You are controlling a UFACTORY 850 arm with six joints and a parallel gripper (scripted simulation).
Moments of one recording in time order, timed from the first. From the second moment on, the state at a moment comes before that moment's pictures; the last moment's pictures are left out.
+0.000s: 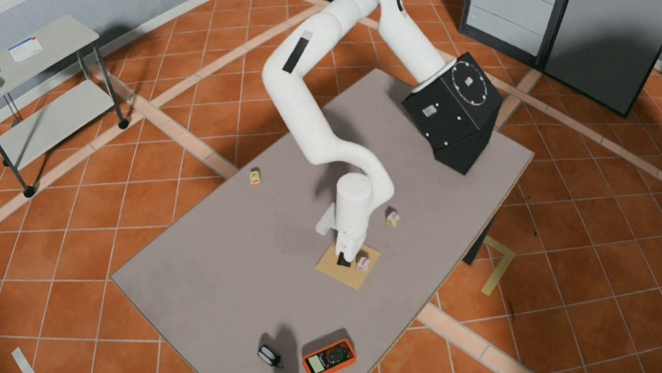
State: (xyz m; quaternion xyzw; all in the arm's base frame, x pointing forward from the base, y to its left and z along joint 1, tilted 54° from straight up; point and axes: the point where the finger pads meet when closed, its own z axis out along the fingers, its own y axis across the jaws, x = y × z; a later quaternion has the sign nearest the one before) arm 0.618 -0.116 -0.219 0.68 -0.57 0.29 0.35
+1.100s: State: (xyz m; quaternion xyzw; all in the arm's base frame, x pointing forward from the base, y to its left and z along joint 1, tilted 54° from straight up) arm 0.618 -0.116 -0.218 0.68 -0.57 0.29 0.35
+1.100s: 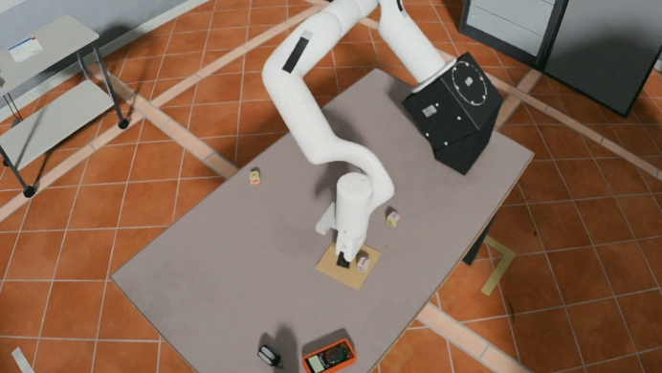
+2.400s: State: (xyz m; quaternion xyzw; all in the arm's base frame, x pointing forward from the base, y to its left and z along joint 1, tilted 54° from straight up) arm 0.618 -0.043 -0.166 0.68 -0.57 0.29 0.35
